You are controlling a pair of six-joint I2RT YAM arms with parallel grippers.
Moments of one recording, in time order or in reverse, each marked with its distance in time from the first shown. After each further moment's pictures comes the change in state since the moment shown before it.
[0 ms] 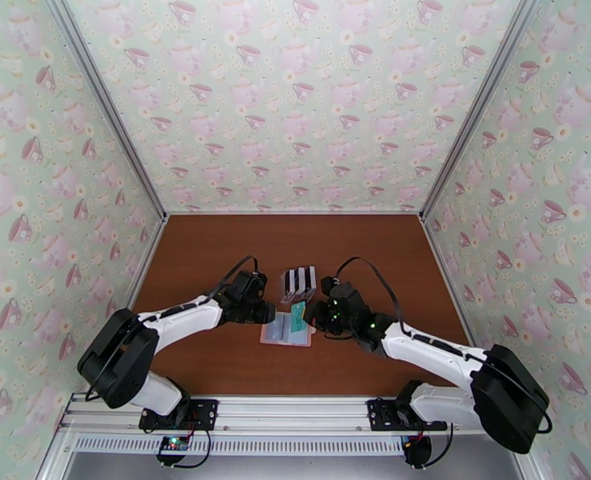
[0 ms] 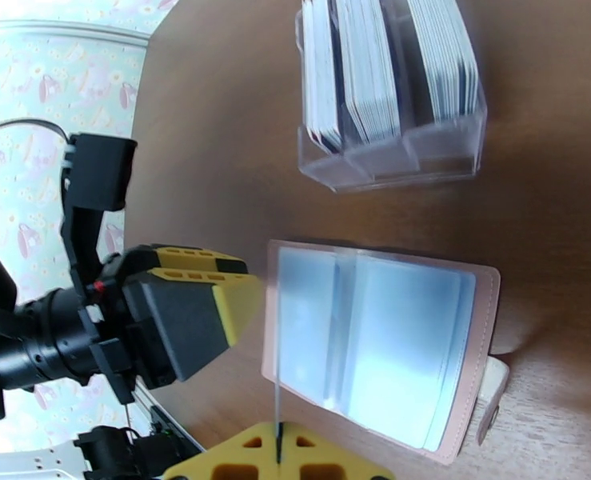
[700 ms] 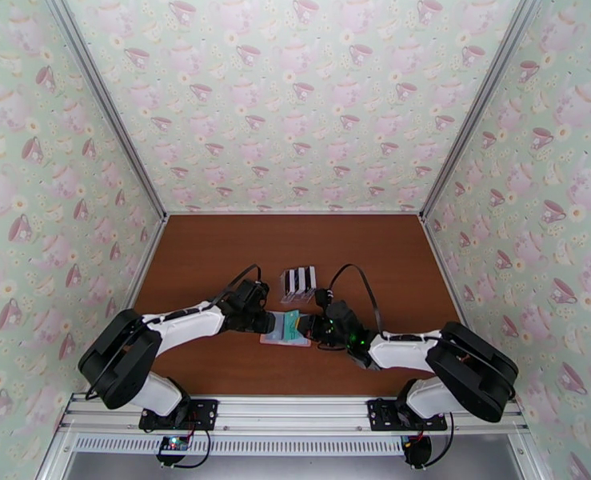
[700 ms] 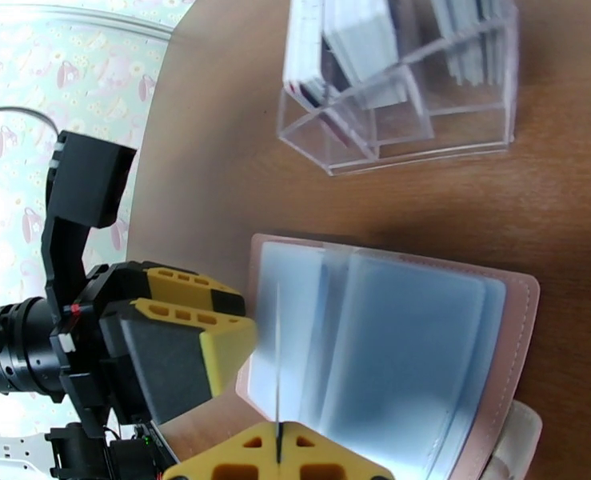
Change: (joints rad) left arm -0.043 0.000 -0.051 0.003 -0.023 0.005; right arm 0.048 0.202 -0.192 0.525 0.052 0.027
